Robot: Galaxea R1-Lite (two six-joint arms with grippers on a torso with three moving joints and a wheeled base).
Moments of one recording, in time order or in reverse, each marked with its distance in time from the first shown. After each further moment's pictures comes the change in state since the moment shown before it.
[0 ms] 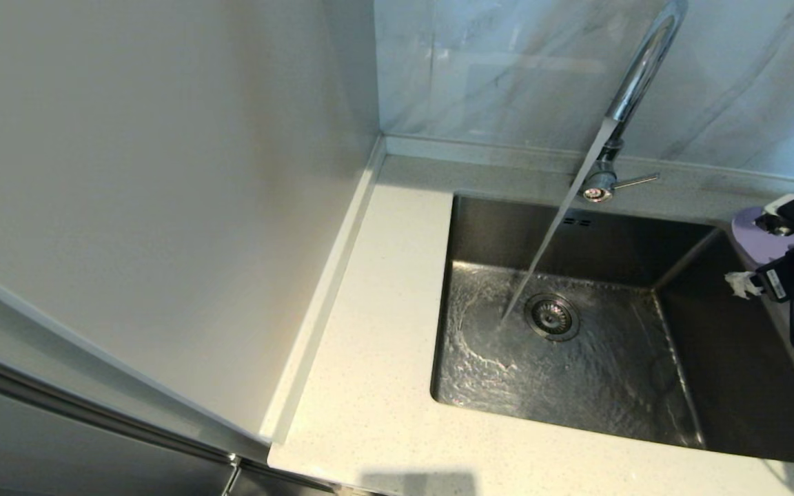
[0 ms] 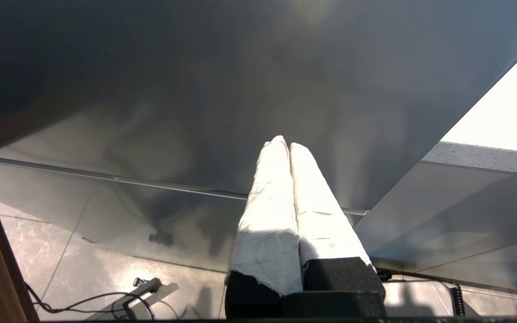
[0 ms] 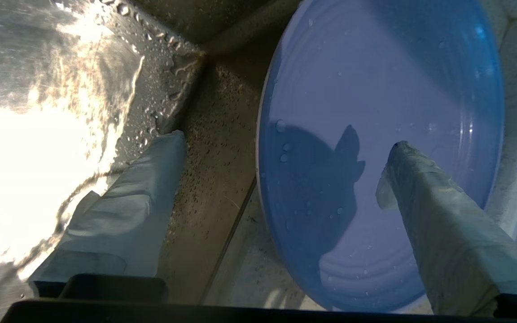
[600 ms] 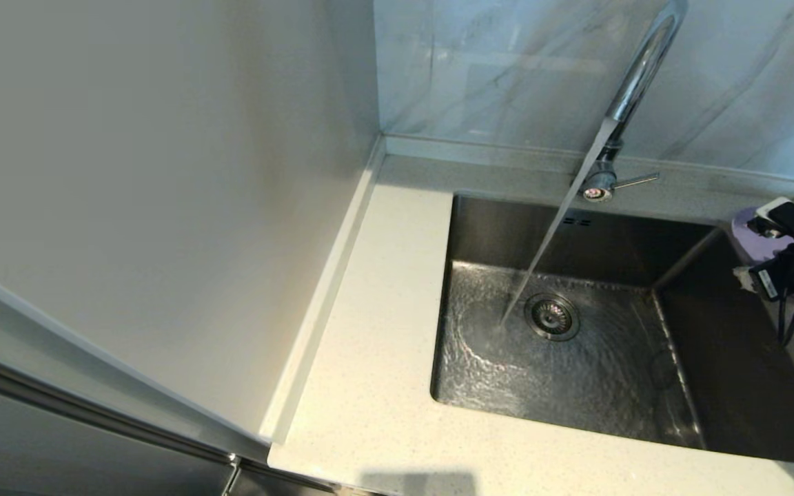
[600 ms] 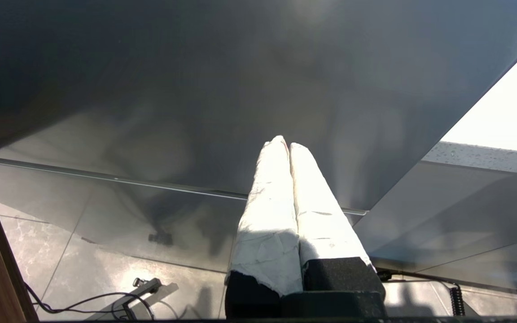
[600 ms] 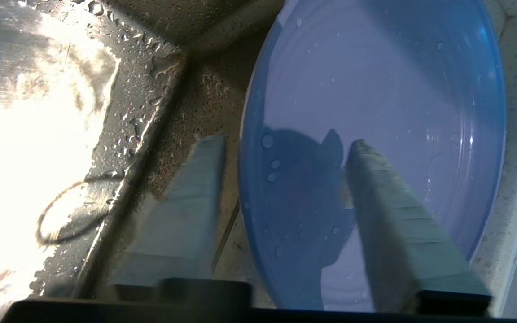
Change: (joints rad) left arm 0.000 0.000 0.000 0.000 -0.001 0.000; right arm 0.002 0.059 -0.025 -0.058 -0.029 -0.001
